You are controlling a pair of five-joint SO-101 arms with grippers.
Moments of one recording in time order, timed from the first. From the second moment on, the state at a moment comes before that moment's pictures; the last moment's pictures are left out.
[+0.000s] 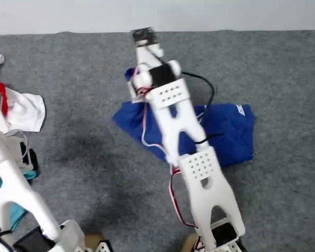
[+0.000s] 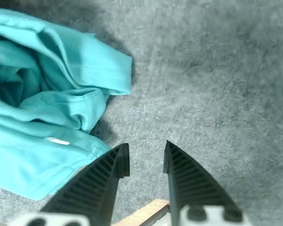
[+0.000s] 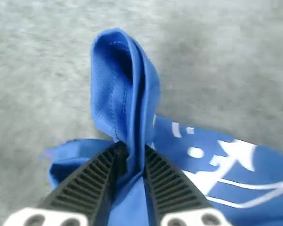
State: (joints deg) left arm -39.9 -19.4 20.0 97.2 -11.0; right arm -26.7 58.7 -84.9 100.5 -9.5
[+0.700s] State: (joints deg) left arm -29.7 -19.4 17.9 96.9 -4.6; right arm -11.0 24.7 -30.3 100.5 3.0
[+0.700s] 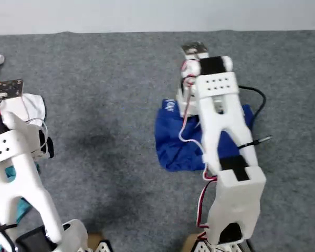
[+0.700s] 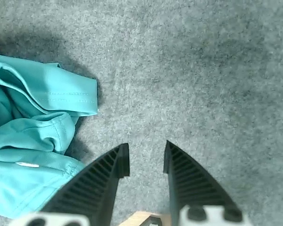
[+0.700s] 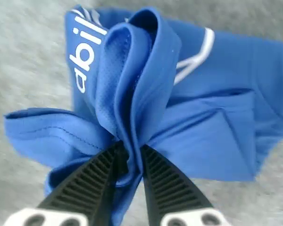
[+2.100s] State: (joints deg) left arm -29.7 -19.4 17.9 96.9 -4.4; right arm 12.0 34.6 -28.1 90.5 28.6
